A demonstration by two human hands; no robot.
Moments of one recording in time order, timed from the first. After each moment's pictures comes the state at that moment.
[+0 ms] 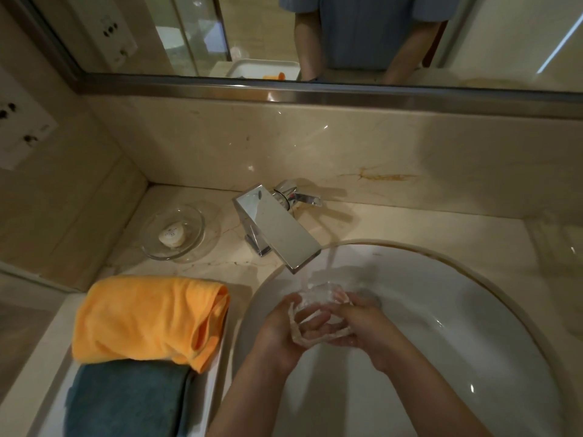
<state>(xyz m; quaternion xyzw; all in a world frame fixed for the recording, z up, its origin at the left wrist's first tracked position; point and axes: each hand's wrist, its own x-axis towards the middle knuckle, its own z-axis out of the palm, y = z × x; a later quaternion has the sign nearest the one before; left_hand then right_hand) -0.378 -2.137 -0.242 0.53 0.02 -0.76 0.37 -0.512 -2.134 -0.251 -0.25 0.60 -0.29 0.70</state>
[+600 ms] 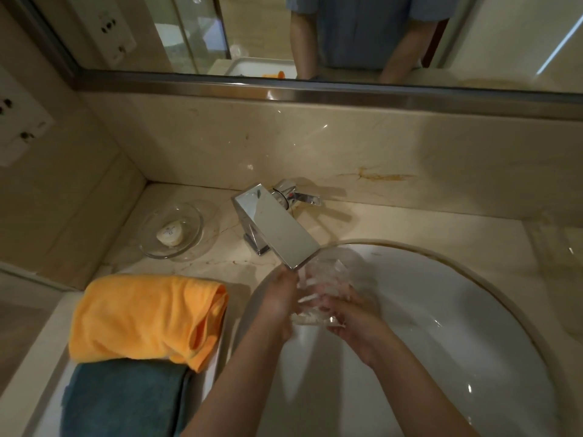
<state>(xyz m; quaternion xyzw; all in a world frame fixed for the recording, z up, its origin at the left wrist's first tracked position) -0.383 -2.169 -0.229 0.58 -0.25 -0.69 0.36 -0.507 -2.138 -0.262 -0.22 0.55 -0.38 0.72</state>
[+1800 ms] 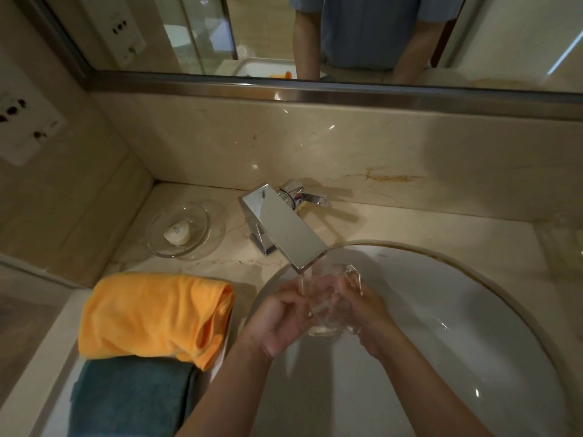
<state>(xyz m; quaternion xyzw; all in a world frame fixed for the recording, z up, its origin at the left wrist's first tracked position) -0.357 -2.157 -0.248 0.31 -0.18 -0.86 0.36 -0.507 -2.150 -0.258 -0.25 0.61 -0.38 0.65</state>
